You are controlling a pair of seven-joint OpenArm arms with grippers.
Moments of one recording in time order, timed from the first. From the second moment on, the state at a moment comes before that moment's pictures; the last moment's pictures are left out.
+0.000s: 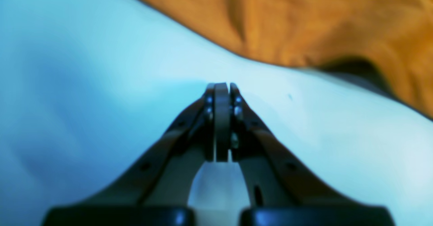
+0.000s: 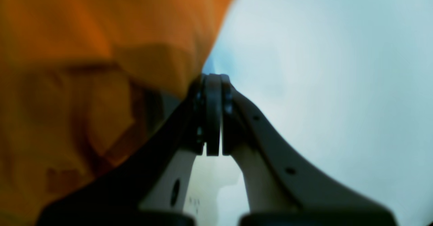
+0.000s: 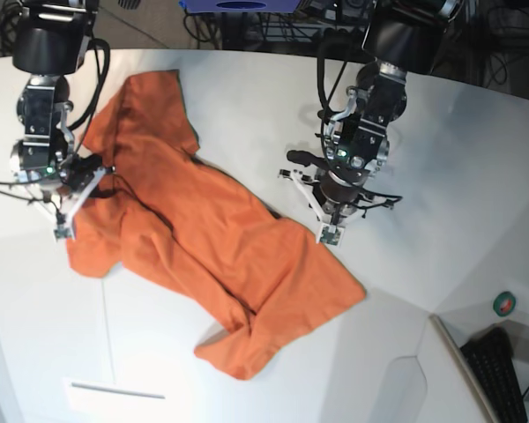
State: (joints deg) left arm 0.6 -7.3 15.0 72.8 1.7 4.3 24.6; right arm 2.3 5.1 15.0 70.3 -12.8 15.0 -42.5
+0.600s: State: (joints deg) left arm -17.3 -5.9 23.5 53.8 1.4 3.2 26.5; right arm -20.8 -4.4 9.0 101.3 -14.3 14.0 -46.7
